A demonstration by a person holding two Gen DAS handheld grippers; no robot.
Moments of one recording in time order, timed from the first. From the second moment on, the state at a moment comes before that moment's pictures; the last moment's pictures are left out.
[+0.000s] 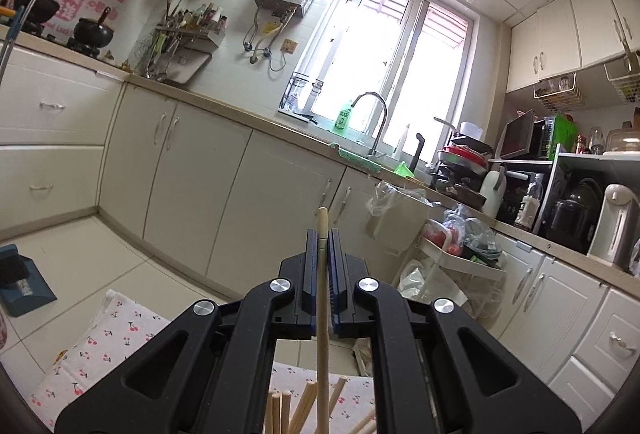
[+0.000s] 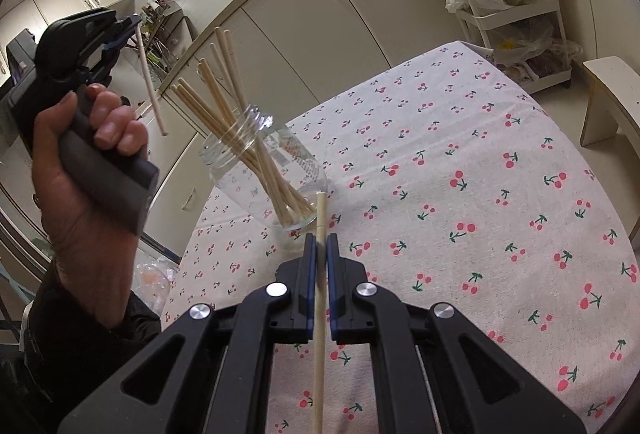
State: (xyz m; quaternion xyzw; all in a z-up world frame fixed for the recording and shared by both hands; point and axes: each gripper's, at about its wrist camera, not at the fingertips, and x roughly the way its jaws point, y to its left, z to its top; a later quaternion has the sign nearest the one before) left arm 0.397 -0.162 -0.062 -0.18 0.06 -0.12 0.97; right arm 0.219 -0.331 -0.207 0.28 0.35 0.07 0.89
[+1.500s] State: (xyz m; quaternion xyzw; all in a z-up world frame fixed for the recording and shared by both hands) left arm 0.394 -0.171 -0.089 -0.11 0.12 -0.14 0.98; right arm 0.218 -0.337 -0.201 0.30 0.32 0.09 0.89
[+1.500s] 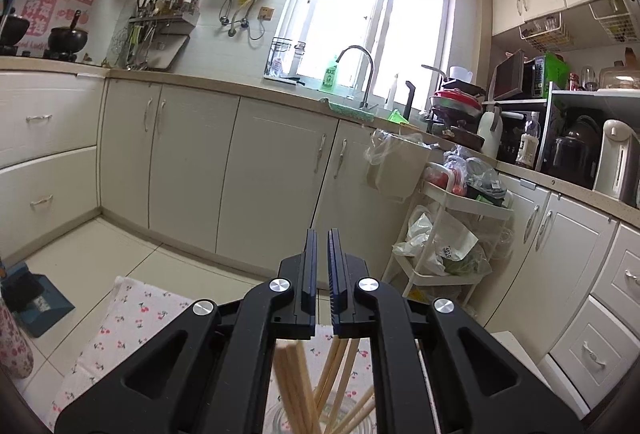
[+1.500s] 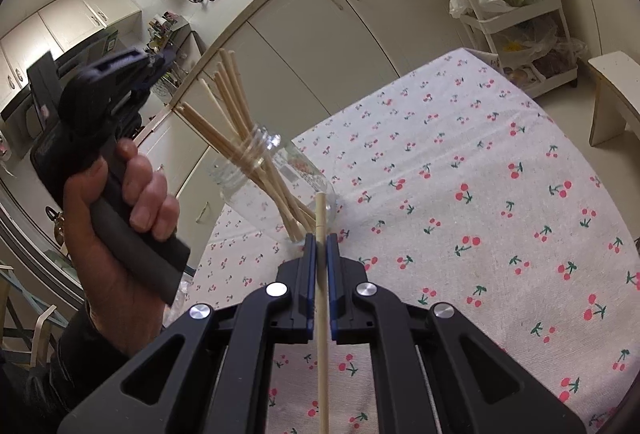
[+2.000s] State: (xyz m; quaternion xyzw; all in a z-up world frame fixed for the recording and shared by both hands) left arm 0.332 -0.081 -0.123 -0.12 0.20 -0.09 0.97; right arm 0.242 -0.321 -0.085 0.25 0.18 0.11 0.95
